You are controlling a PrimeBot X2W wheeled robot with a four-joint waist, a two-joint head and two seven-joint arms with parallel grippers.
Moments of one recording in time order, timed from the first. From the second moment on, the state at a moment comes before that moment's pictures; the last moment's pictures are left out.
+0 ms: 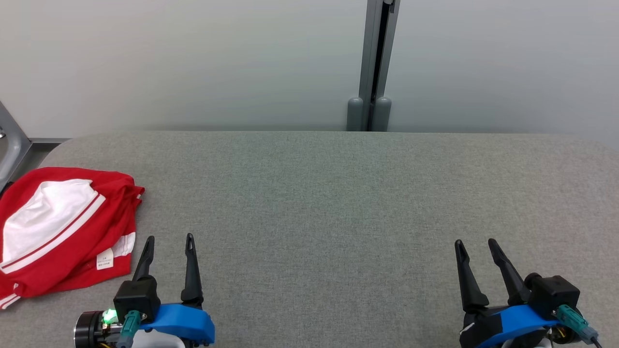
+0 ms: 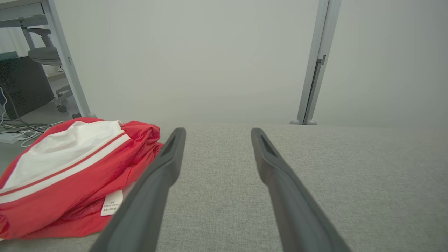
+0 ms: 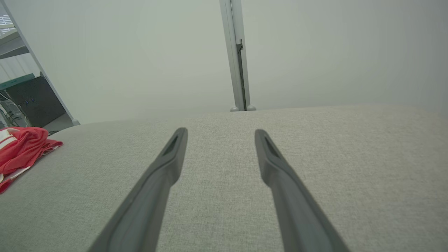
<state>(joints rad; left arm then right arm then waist) -0.08 0.05 -0.07 0.36 -0.09 0.02 -0.26 -0.07 -0.05 0.02 0.33 0.22 0.13 -0.26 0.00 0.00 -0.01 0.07</state>
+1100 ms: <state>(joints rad) -0.08 0.07 -0.01 0.34 -0.09 0.04 -0.26 -0.07 -0.05 0.04 0.34 0.22 0.13 -0.26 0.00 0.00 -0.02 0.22</state>
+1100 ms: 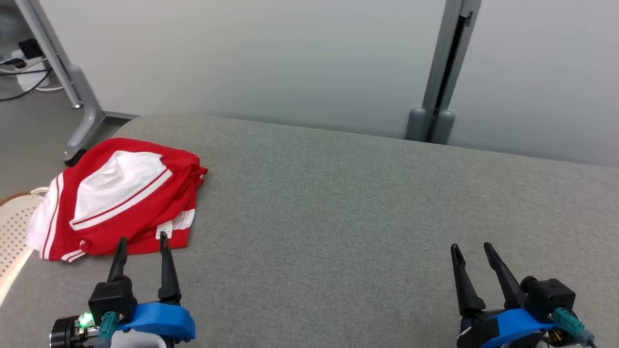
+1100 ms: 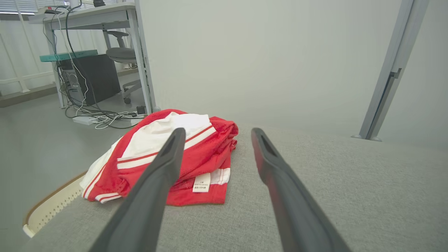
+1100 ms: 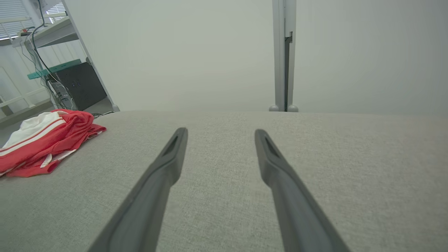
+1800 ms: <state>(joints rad) -0.07 0.08 0.03 0.32 -0.09 0.04 -0.26 -0.05 -0.05 0.04 0.33 0.23 0.13 -0.26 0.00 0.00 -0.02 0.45</state>
